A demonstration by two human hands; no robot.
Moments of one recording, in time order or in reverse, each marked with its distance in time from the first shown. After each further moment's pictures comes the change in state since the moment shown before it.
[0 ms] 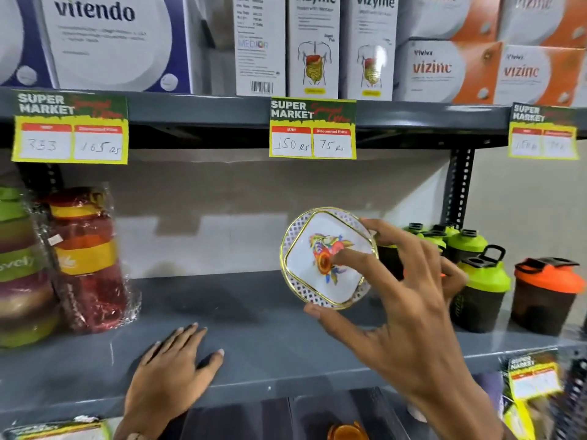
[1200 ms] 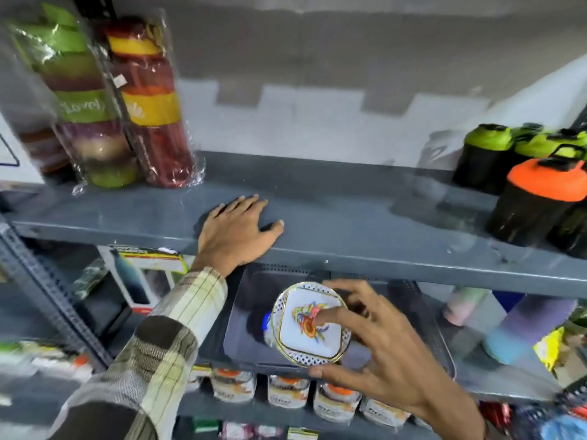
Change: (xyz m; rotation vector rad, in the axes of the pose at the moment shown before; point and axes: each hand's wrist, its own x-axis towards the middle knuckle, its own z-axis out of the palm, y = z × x) left_hand 0.003 0.001 -0.005 0.063 -0.132 -0.004; right_hand -0.153 -0.017 0.060 0.514 -0.826 -0.071
